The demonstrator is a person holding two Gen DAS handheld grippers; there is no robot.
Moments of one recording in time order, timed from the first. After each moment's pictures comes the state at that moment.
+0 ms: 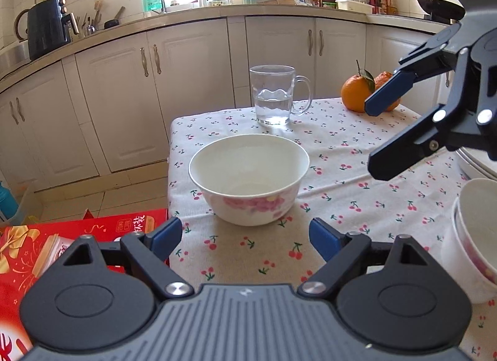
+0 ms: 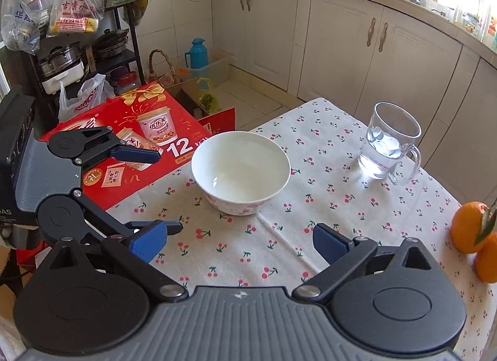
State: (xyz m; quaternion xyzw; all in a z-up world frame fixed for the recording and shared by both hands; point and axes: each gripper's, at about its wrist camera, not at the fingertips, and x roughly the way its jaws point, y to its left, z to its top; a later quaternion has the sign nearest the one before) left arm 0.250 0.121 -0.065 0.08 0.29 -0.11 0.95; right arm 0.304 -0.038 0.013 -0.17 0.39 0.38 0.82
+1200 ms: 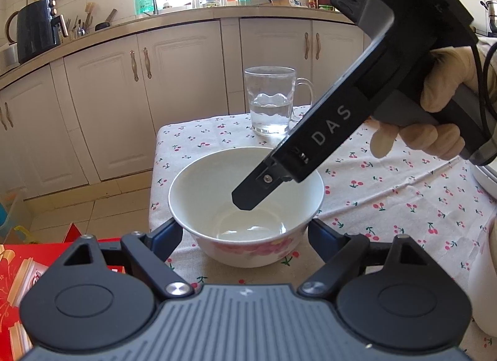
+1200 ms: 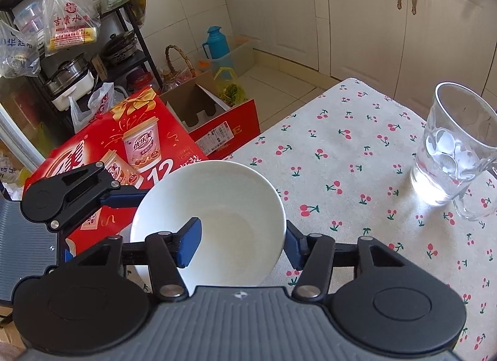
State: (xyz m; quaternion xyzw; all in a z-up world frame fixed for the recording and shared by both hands) left arm 0.285 0.112 -0.076 0.08 0.28 -0.13 0.95; right arm 0.420 0.011 -0.043 -0.11 0.44 0.44 0.78
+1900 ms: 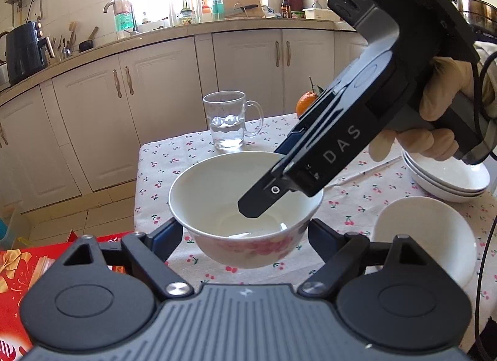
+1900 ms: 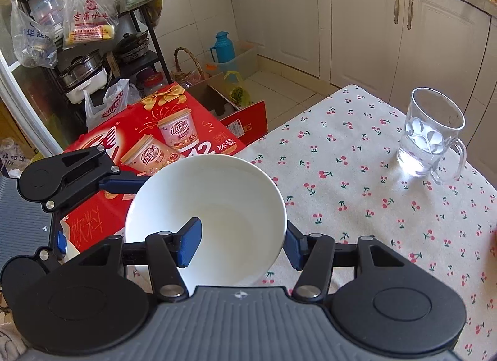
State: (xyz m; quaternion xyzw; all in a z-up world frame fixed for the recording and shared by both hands) left arm 0.203 0.080 -0.024 0.10 0.27 -0.16 0.94; right arm 0.333 -0.027 0.006 -0.12 0.42 0.43 0.79
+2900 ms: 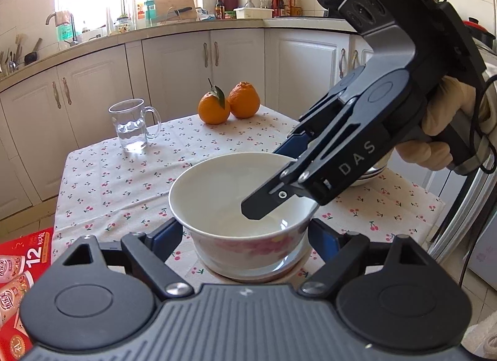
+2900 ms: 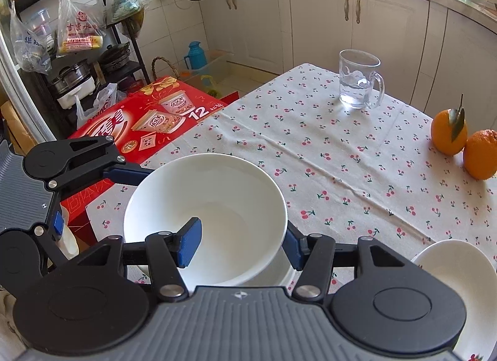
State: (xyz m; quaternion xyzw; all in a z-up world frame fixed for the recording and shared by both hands) left arm 0.128 -0.001 -0.021 0.11 0.28 -0.27 0.92; right arm 0.204 -0.144 0.022 -0.10 0.41 0.37 0.83
